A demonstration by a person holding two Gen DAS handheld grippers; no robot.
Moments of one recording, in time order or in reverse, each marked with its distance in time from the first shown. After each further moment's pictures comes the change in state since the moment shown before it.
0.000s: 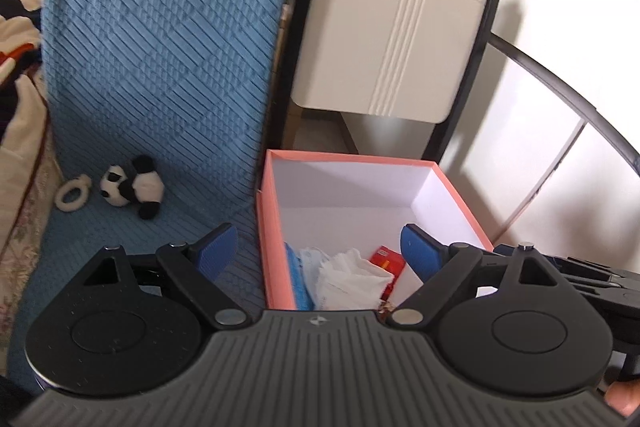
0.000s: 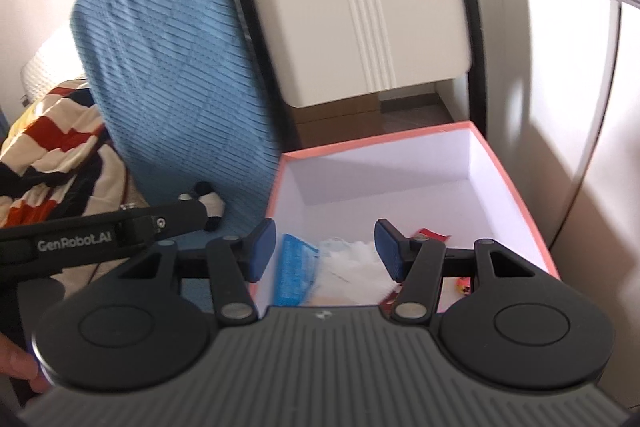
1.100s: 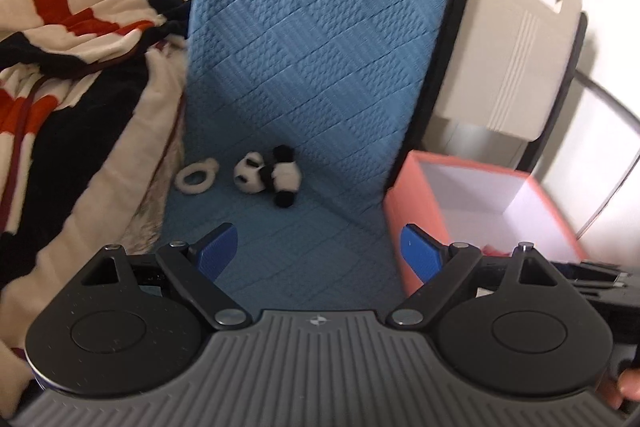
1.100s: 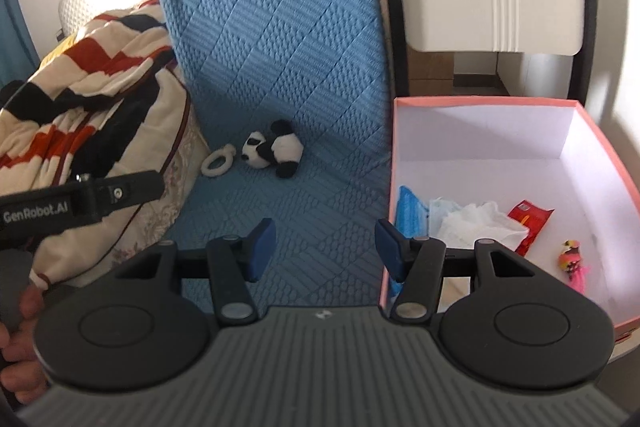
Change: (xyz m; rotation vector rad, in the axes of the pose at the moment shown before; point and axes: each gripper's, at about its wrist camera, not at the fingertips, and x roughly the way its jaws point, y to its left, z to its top) left arm -0.055 0.153 -0.040 -0.076 -0.043 0.159; right arm 0.043 0.118 -0.039 -0.143 0.111 0.085
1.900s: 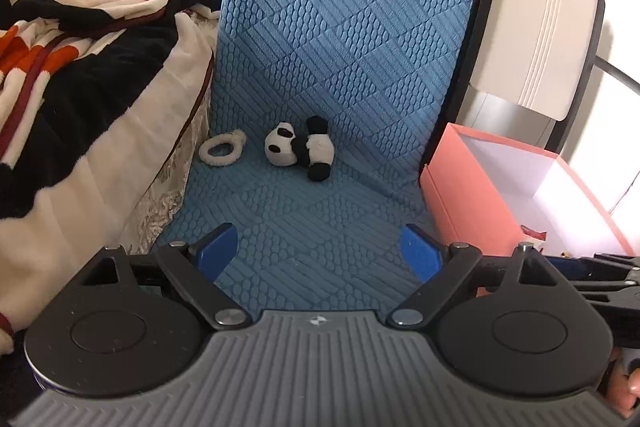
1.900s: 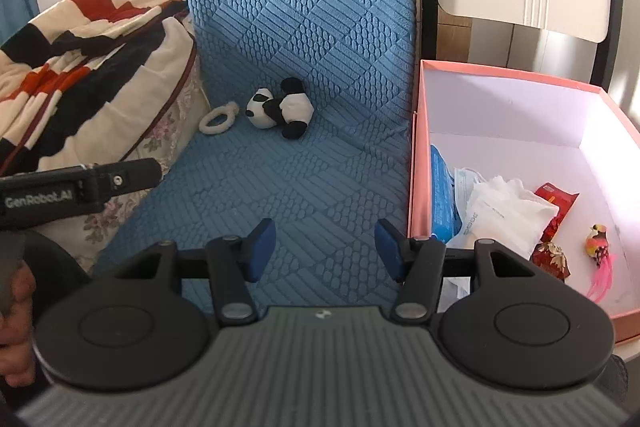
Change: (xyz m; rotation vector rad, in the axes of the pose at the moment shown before) left arm 0.033 0.041 -0.053 -0.010 -0.020 0.018; right arm 0.042 0.023 -0.047 -0.094 0.018 -0.018
